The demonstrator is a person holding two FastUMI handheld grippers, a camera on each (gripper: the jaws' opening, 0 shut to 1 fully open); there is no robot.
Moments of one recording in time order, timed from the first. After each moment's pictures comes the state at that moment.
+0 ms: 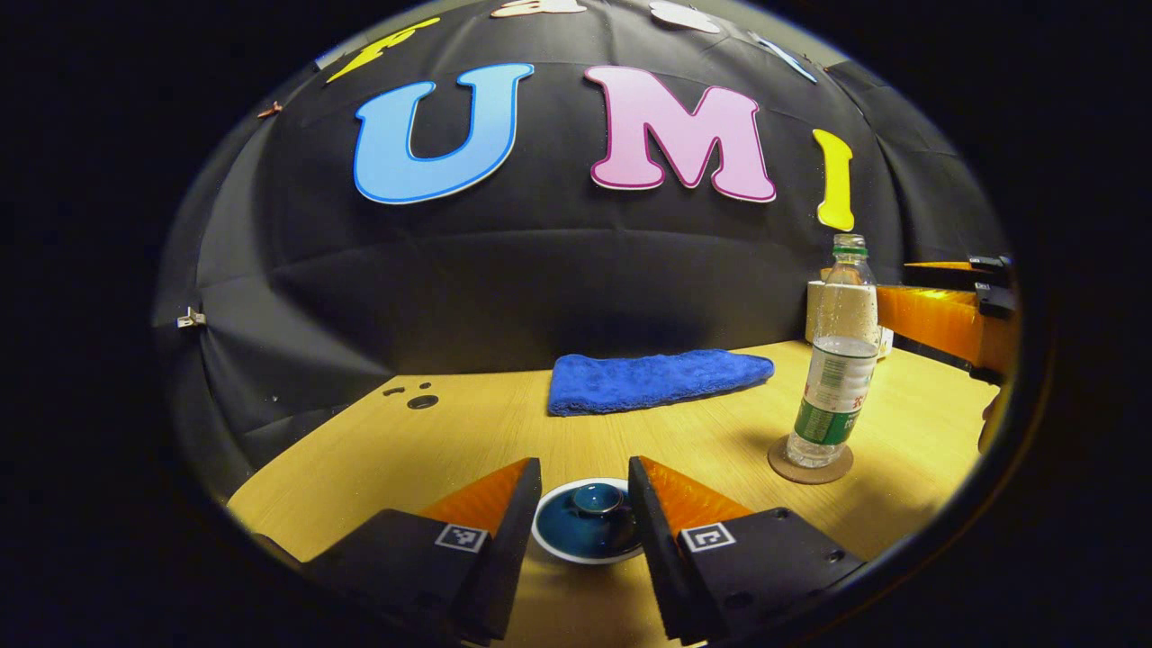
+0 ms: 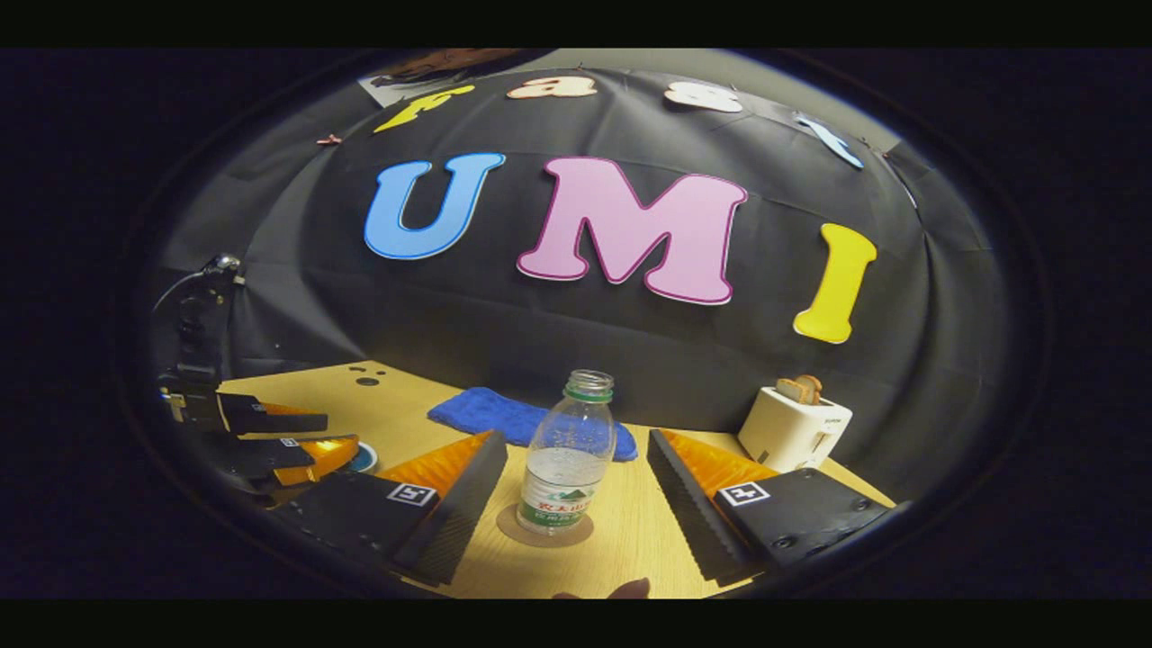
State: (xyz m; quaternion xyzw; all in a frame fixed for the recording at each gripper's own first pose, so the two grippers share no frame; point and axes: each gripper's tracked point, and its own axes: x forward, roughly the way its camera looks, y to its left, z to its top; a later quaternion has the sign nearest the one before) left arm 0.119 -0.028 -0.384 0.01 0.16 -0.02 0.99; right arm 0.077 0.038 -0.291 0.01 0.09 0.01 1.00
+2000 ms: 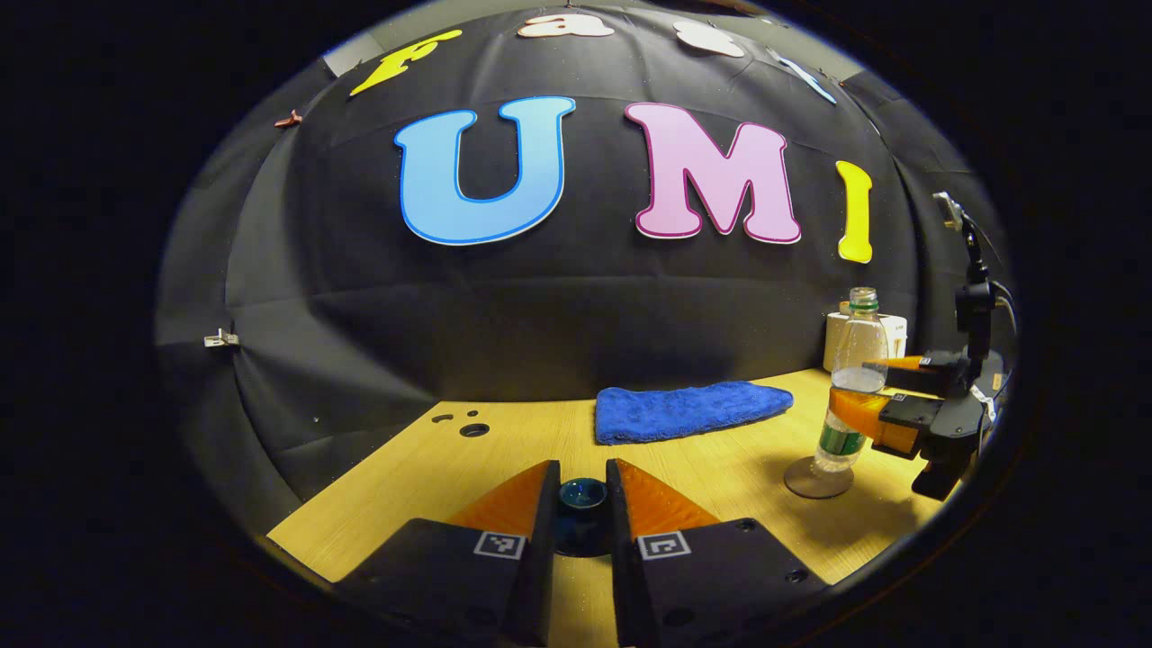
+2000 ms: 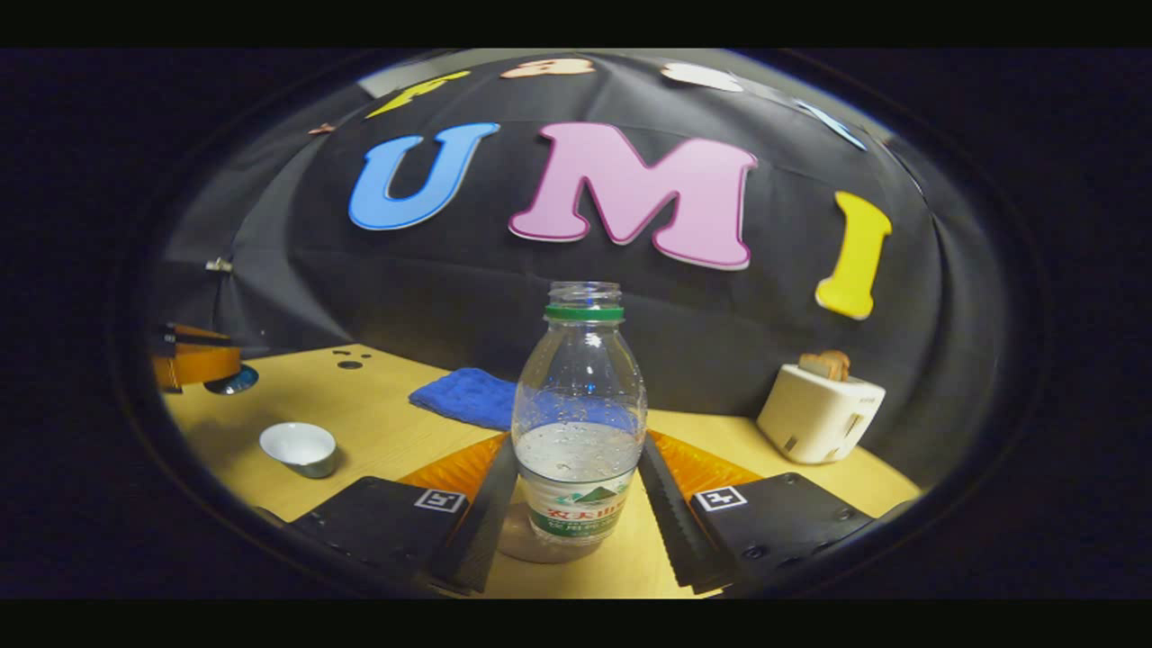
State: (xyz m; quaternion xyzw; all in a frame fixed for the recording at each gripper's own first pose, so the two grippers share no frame) left arm 0.087 0.027 -0.317 0.01 0.12 0.02 0.99; right arm 0.119 0.043 -0.332 -0.03 0.10 0.02 0.99
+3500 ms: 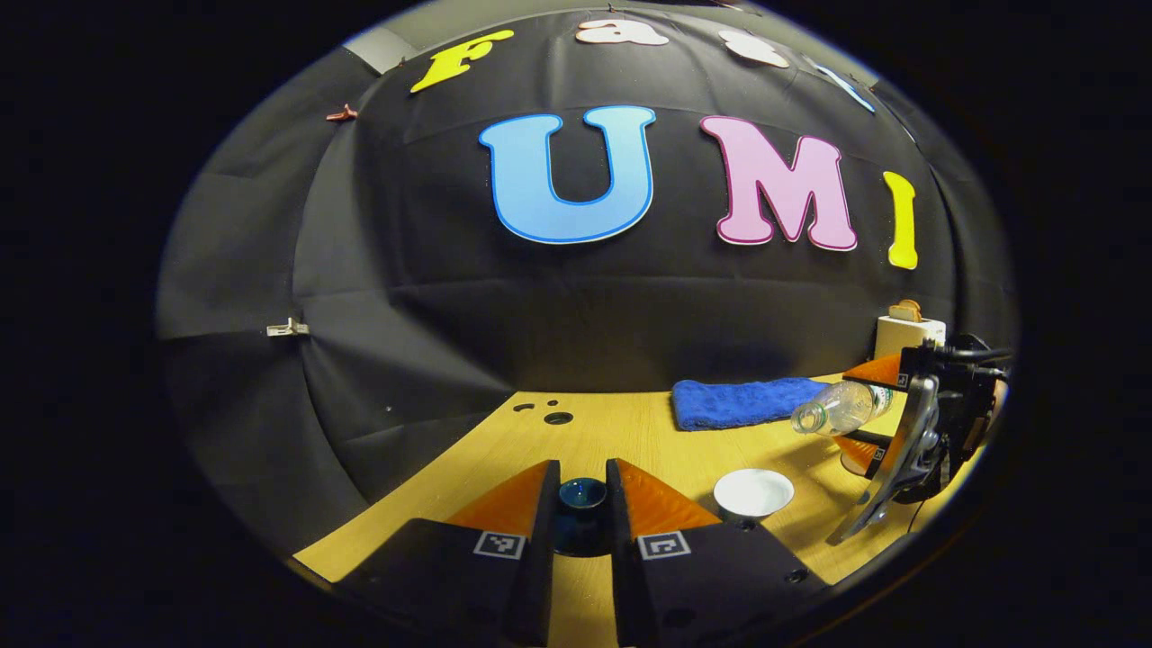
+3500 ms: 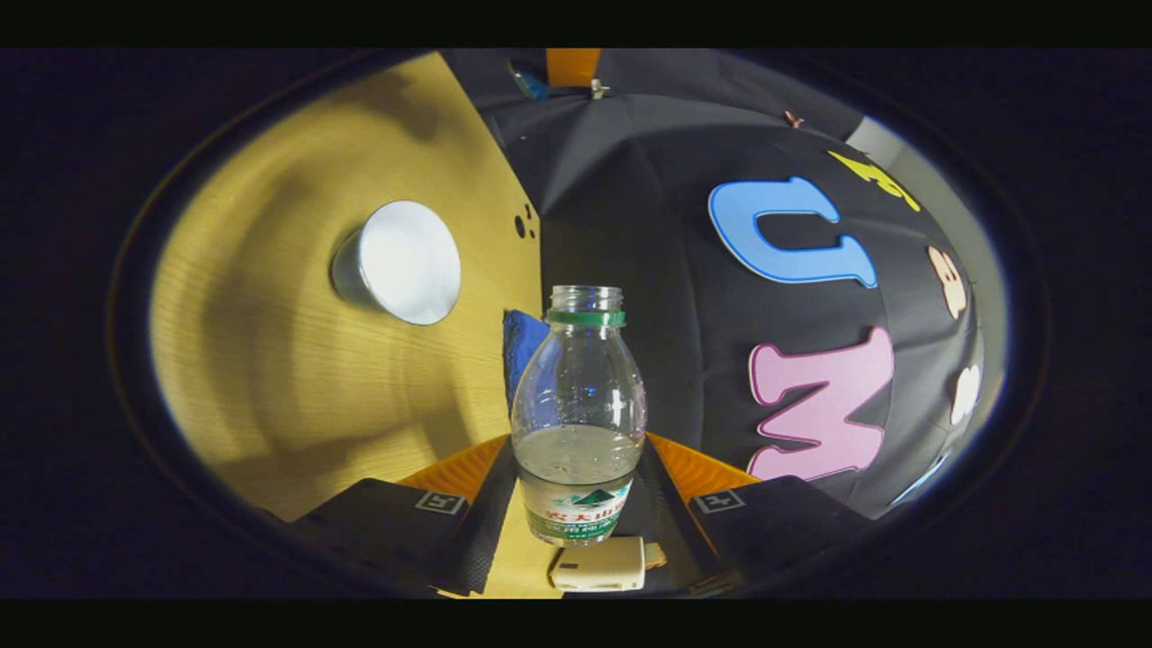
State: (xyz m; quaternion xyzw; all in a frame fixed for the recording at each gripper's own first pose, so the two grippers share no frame) left arm 0.032 0.115 -0.315 0.01 0.12 0.11 0.99; right arm 0.133 0.150 -0.353 -0.58 0.02 0.16 0.80
